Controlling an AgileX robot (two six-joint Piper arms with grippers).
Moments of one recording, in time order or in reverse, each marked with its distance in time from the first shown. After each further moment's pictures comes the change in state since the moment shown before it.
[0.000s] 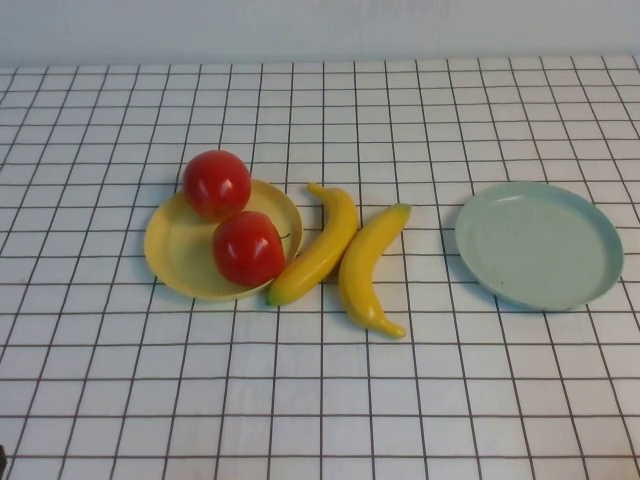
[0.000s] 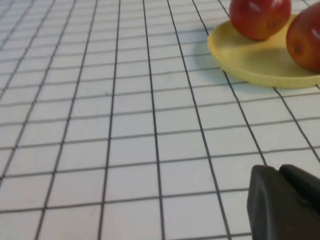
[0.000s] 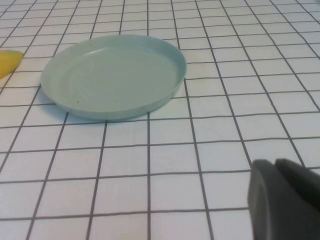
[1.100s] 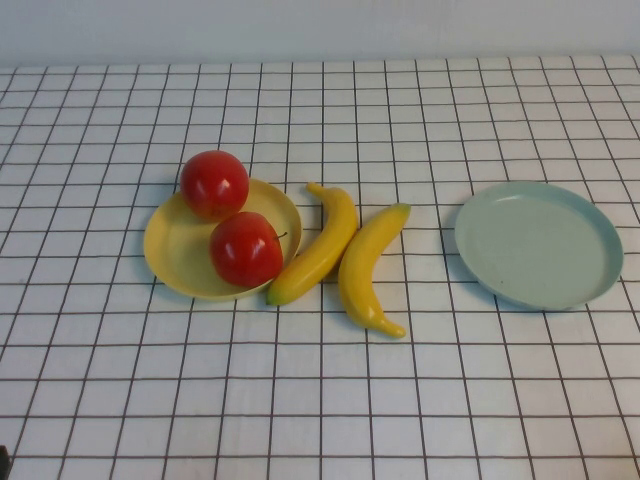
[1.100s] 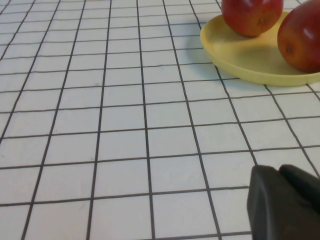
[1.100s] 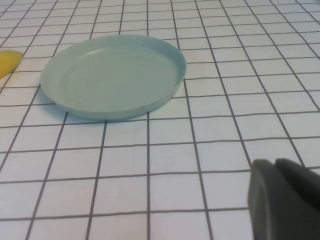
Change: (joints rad) right arm 0.000 0.000 0.000 0.000 0.000 0.000; left arm 0.000 -0.001 0.010 -0.053 0.007 -0.003
